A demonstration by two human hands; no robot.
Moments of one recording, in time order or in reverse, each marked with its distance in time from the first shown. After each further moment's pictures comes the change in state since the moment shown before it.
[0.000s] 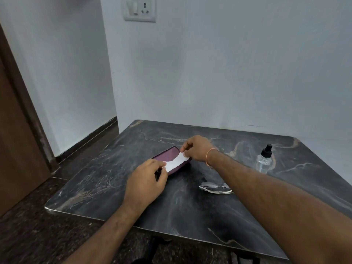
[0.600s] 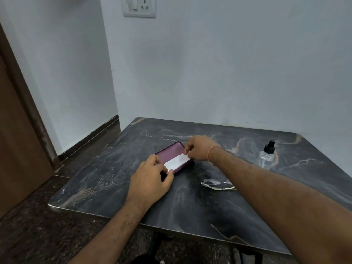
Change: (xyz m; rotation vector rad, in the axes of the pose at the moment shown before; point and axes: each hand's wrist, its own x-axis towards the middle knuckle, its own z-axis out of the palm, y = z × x) left_hand -0.003 0.000 0.005 0.211 -0.107 0.009; right_hand -0.004 -0.002 -0.004 -0.317 -0.104 -0.079
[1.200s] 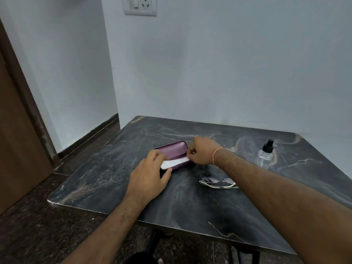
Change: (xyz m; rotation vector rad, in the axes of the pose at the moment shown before) left_hand 0.003 0.000 -0.002 -0.024 0.018 0.070; right_hand -0.018 0.010 -0.002 -0.254 -0.063 -0.111
